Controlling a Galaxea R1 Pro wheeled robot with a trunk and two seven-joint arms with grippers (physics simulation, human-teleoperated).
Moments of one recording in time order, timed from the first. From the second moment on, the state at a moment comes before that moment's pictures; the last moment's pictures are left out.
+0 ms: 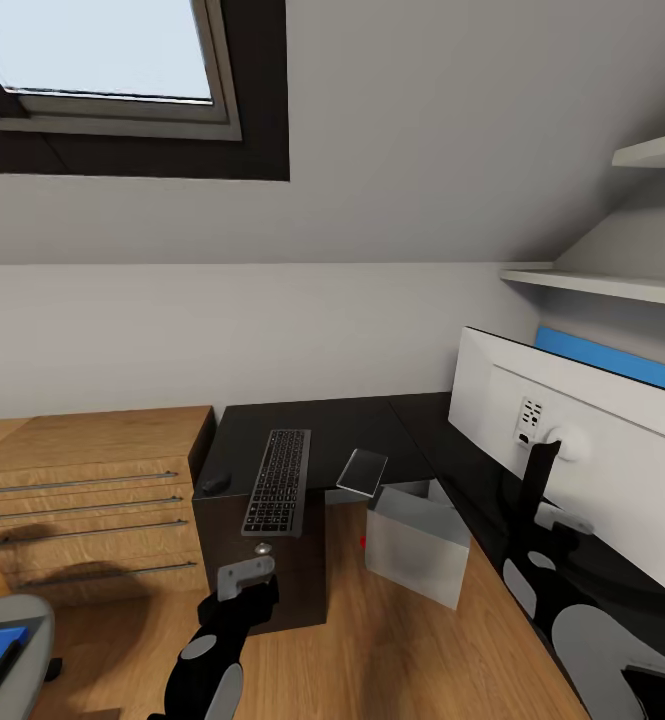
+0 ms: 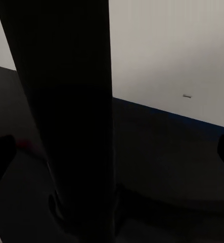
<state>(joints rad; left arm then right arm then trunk) -0.09 -0.12 -0.25 -1.45 0.29 0.47 0.47 -0.76 -0.13 -0.19 -0.29 -0.09 -0.37 -0.38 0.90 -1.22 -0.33</state>
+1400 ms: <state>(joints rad) -0.09 -0.12 -0.25 -1.43 0.28 0.47 0.47 -0.76 -0.13 -0.18 -0.28 -0.08 -0.37 -0.38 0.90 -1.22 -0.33</state>
